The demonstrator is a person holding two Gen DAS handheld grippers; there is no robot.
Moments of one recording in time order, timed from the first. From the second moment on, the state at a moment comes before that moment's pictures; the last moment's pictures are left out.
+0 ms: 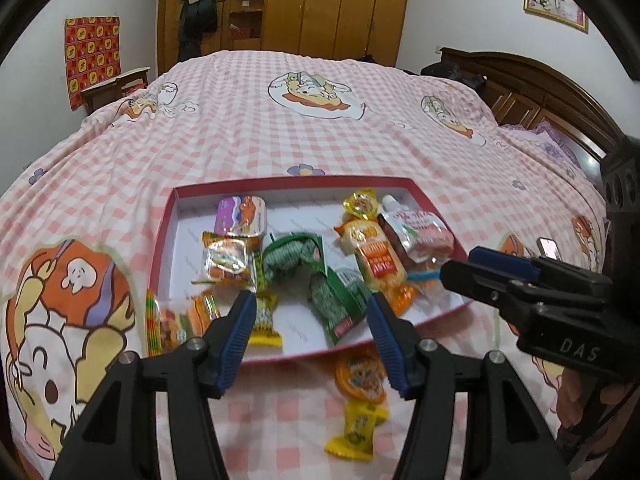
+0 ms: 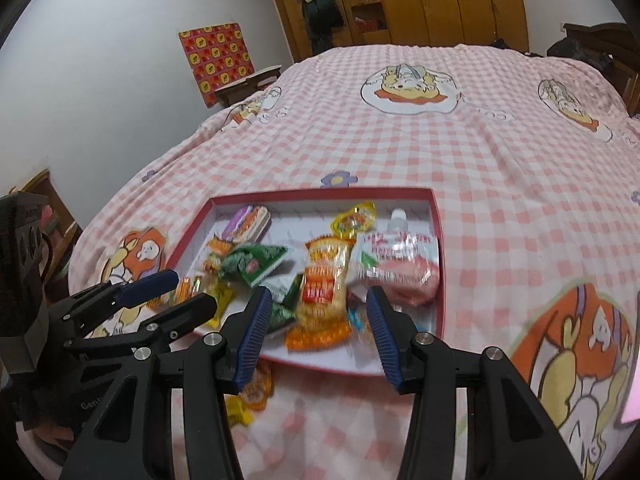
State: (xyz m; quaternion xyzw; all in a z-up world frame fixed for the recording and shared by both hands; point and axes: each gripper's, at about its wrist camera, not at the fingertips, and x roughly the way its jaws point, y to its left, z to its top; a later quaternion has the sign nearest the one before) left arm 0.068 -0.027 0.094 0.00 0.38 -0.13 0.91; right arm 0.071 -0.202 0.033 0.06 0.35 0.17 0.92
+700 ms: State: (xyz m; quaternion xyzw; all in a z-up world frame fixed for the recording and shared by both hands) left arm 0.029 -0.031 0.059 0.01 0.43 -0.14 0.89; right arm 0.036 -0.211 -0.011 0.09 0.39 0.17 0.90
